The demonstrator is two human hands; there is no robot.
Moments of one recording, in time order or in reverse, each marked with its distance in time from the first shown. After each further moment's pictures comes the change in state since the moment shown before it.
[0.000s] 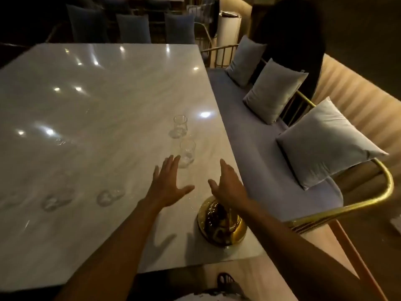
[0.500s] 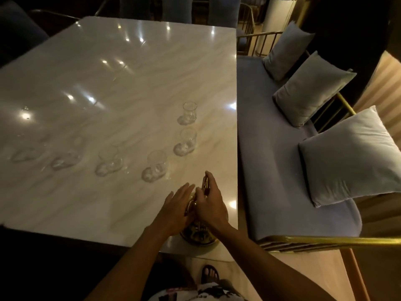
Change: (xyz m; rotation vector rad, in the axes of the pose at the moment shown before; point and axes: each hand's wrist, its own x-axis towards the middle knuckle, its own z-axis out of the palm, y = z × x) left_hand -0.053 0.080 0.108 -0.184 -0.122 -0.089; right_hand -0.028 0.049 -0.013 0.553 -0.195 -0.011
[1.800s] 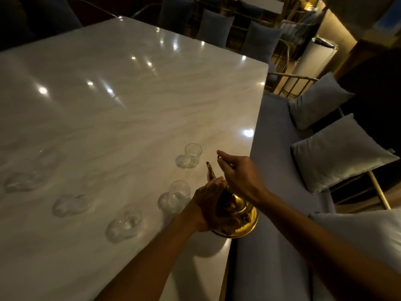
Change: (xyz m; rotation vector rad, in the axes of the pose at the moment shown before) left_hand 0.275 0.062 -0.073 -0.279 0.261 0.207; right_hand 0.300 -0.129 -0.108 -0.380 -0.224 -0.345
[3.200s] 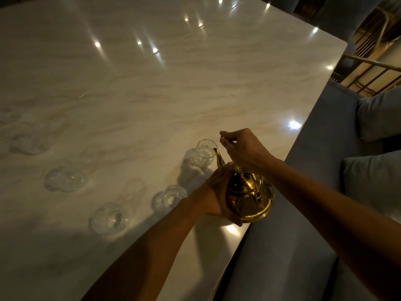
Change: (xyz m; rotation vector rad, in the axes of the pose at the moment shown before) left_hand 0.111 -0.072 0.019 -0.050 0.046 -0.240; right_hand 0.190 0.047 0.007 -0.235 -0.373 -0.071
